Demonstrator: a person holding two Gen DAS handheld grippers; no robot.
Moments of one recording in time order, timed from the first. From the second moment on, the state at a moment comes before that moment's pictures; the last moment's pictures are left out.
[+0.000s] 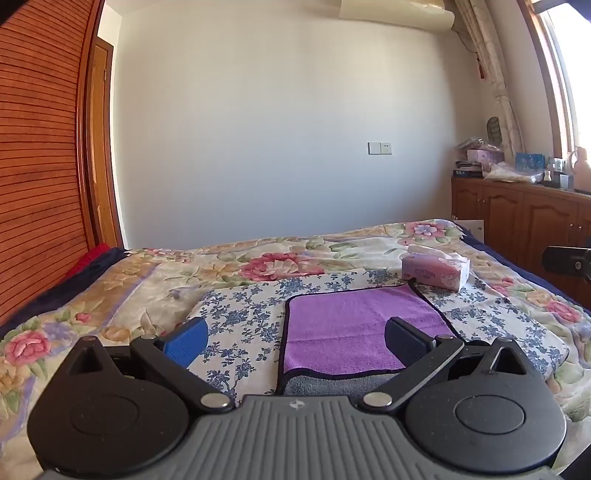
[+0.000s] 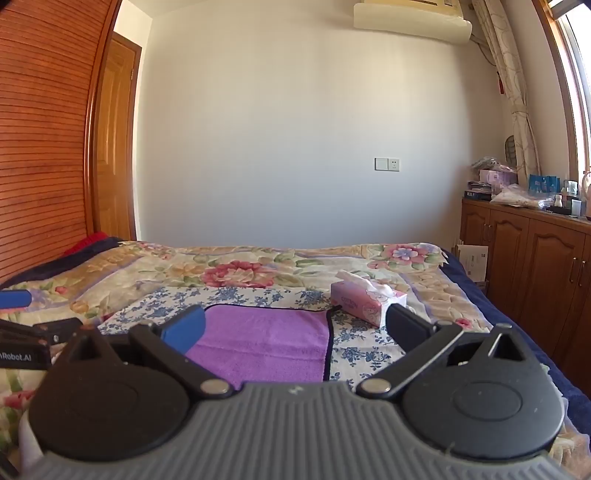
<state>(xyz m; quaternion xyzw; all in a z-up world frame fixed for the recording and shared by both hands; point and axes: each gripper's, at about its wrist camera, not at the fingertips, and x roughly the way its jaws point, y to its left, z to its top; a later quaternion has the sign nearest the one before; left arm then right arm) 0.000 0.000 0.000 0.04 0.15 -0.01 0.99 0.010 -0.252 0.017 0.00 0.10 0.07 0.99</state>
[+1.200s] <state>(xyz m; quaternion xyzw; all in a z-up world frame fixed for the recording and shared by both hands) 0.001 0.000 -0.001 0.05 0.14 -0.01 0.99 0.010 -0.252 0.017 0.00 0.10 0.07 0.99</state>
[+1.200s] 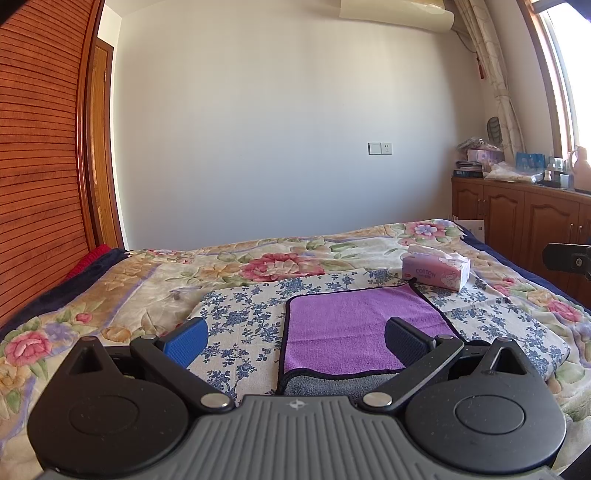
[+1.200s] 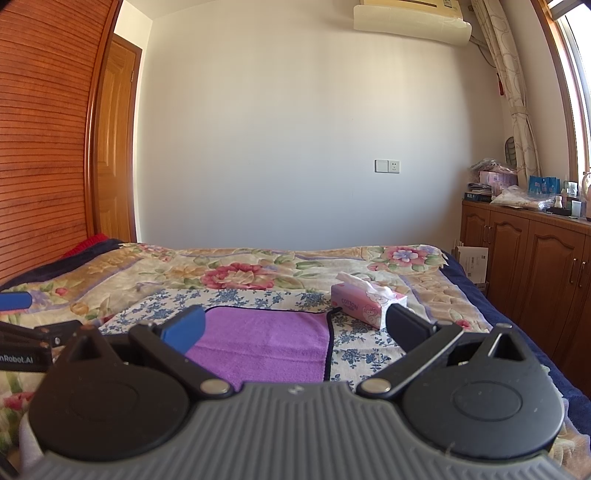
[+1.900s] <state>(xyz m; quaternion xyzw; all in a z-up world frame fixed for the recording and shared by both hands) 0.001 0.002 0.003 0.04 0.14 -0.01 0.99 0.012 -0.255 0.017 0.00 0.10 0.06 0.99</state>
